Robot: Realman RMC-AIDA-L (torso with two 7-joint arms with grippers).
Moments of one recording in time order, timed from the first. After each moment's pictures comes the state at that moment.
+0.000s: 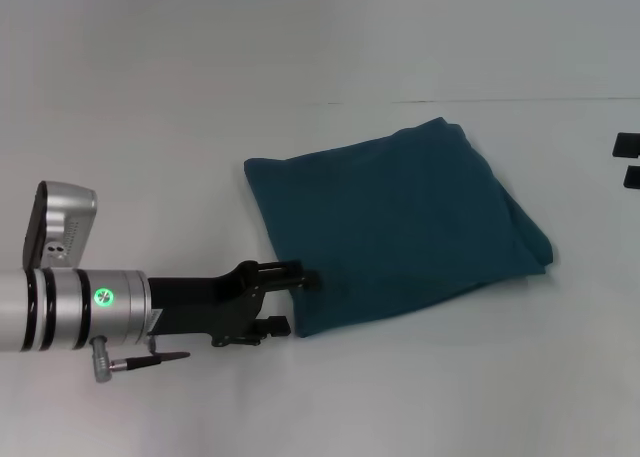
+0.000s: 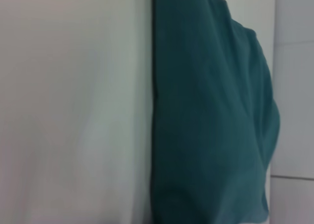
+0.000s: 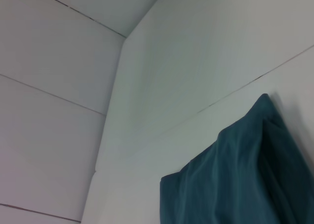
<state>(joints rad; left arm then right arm) -0.64 -2.15 0.63 0.52 2.23 1.35 -2.63 0.55 1.79 -0.57 -0.62 -2.01 -1.58 2.47</state>
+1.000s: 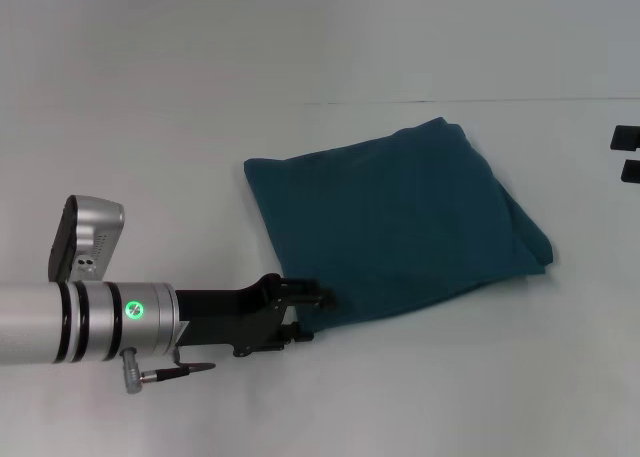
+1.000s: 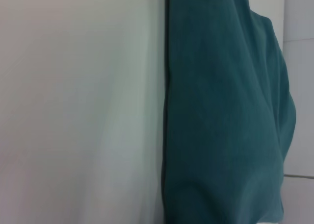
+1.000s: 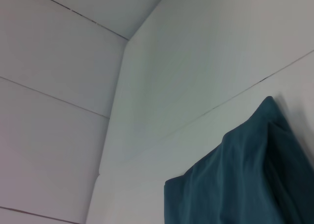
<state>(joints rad) -0.67 -2.16 0.63 0.42 2.22 1.27 -2.58 0.55 1.80 -0.56 -0.62 -2.01 -1.58 2.48</state>
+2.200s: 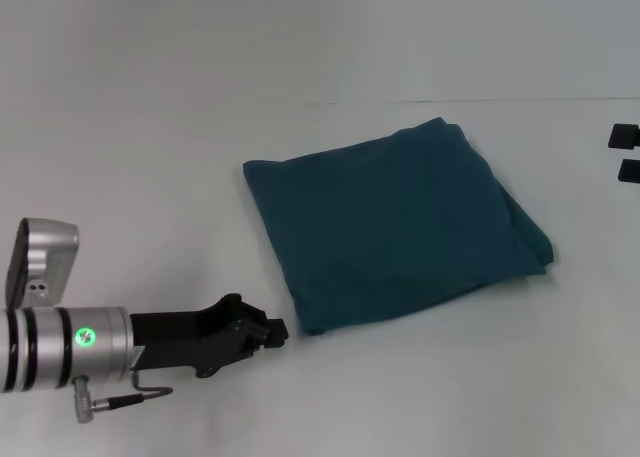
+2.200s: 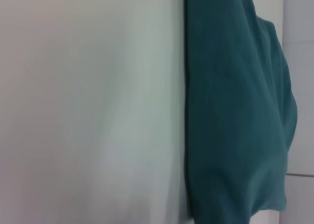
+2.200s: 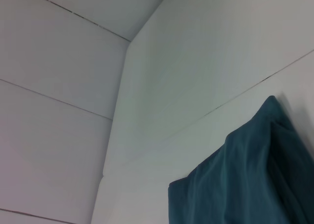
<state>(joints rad) -0.57 -2.15 0.62 0.51 2.23 1.35 -2.56 0.55 1.80 -0.56 -0.62 -2.00 -1.58 2.49</state>
